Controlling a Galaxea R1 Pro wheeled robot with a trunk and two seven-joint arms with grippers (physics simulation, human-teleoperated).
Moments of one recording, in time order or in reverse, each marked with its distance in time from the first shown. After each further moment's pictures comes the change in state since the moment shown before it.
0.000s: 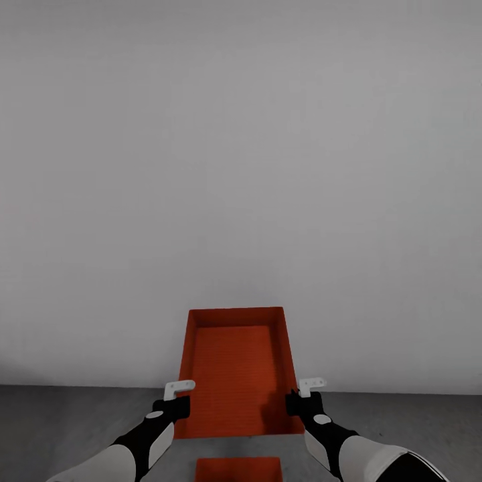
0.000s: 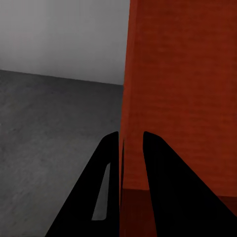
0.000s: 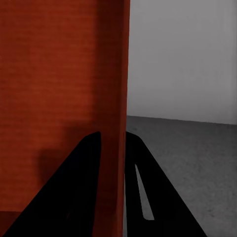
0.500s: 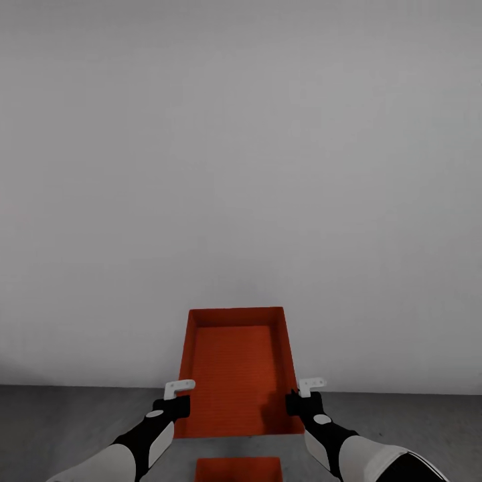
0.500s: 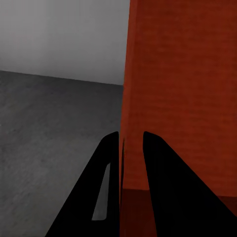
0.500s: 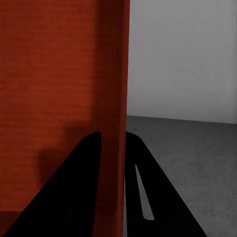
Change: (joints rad) left arm 0.000 0.001 -0.002 -0.008 -0.001 0.008 0.000; right arm 0.000 0.000 0.001 0.000 -0.008 0.000 0.001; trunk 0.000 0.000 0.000
